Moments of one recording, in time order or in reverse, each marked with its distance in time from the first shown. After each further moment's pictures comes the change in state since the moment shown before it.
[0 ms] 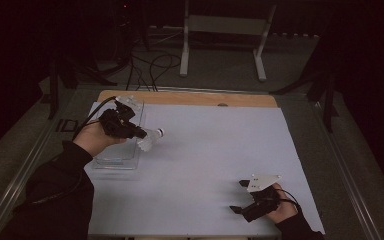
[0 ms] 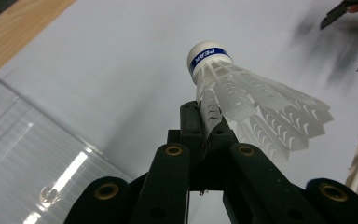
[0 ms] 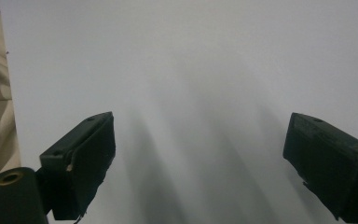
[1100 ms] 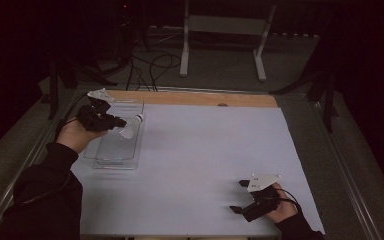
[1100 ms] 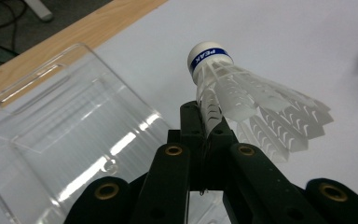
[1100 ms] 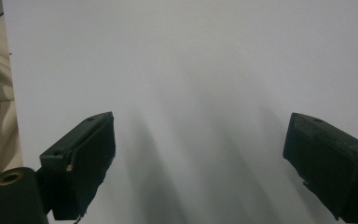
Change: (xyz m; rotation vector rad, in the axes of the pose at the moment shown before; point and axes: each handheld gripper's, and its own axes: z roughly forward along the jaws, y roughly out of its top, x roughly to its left) left arm 0.041 -0.038 -0.018 -0.118 0.153 -0.128; right arm -0.002 -0.001 0.001 -0.003 0.007 0.000
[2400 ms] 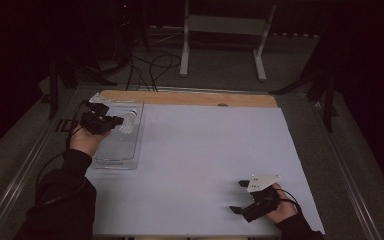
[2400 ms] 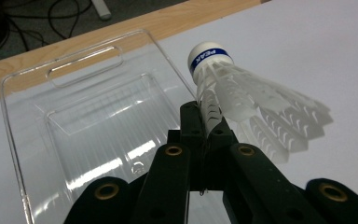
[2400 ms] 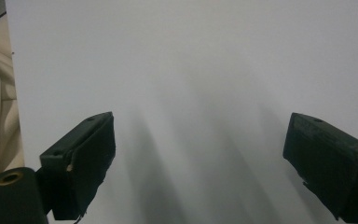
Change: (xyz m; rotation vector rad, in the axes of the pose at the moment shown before) left arm 0.016 -0.024 0.035 -0.078 0.179 -0.193; right arm 0.001 0.000 0.000 -0.004 0.012 0.000
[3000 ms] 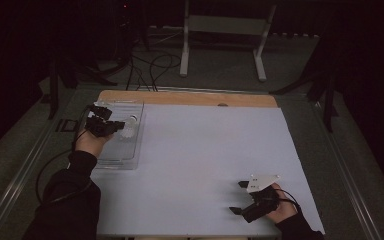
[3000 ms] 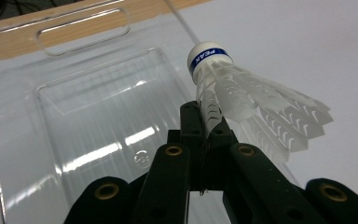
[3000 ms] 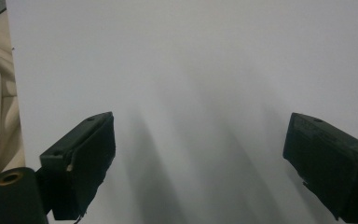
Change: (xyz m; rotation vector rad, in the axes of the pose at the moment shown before) left arm 0.011 -0.015 0.030 0.058 0.013 -0.054; right arm 0.000 -0.001 0.002 0.013 0.008 -0.001
